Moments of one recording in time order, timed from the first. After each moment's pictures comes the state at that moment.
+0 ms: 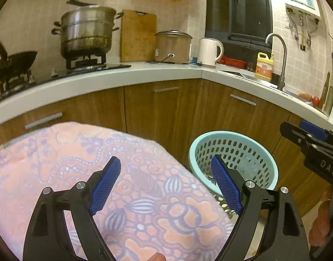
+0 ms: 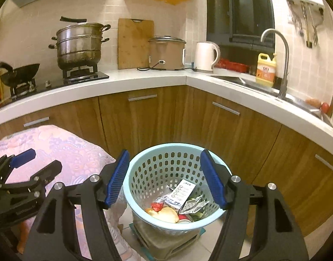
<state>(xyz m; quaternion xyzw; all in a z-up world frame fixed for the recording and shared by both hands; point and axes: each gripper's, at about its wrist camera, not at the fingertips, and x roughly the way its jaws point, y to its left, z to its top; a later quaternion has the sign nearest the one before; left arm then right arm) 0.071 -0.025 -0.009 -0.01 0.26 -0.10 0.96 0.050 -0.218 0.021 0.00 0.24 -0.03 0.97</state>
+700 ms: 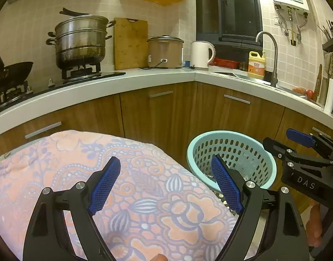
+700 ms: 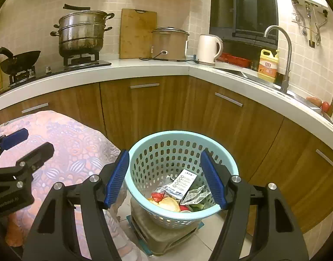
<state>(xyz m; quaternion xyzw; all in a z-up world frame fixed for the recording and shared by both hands) 0.058 -0.026 -0.007 0.02 0.24 -0.12 0.96 0.051 -0.208 -0.003 -0.01 0.26 -0.03 0.96</state>
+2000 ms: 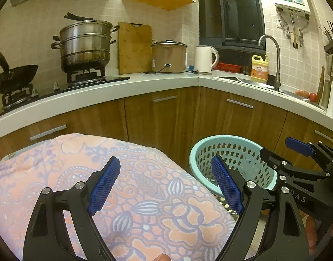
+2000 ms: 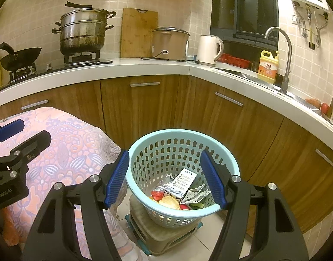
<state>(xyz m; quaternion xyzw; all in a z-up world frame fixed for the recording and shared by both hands) 0.051 -0.028 -0.002 0.02 0.22 -0.11 0.97 0.046 -0.199 -0.009 -0.02 0.26 -0.03 0.96</state>
